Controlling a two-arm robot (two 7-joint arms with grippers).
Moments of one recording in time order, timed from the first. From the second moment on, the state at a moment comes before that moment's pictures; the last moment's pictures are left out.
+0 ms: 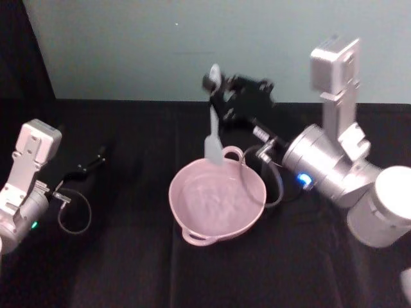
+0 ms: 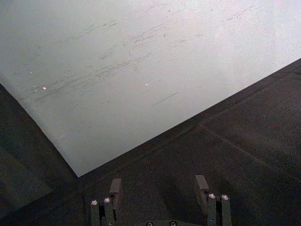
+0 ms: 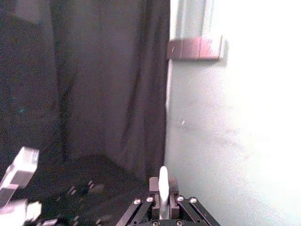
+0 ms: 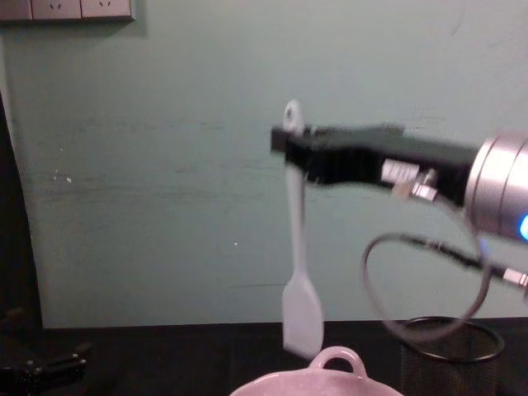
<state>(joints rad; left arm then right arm) -0.20 0.60 0.45 -1.41 -0.25 -0.12 0.03 0.24 0.30 -0.38 -1.77 0.27 0.08 0.34</state>
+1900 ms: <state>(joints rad) -0.20 0.60 0.45 -1.41 -0.25 -0.12 0.03 0.24 0.35 -0.17 -1.52 0.57 0.15 0.33</state>
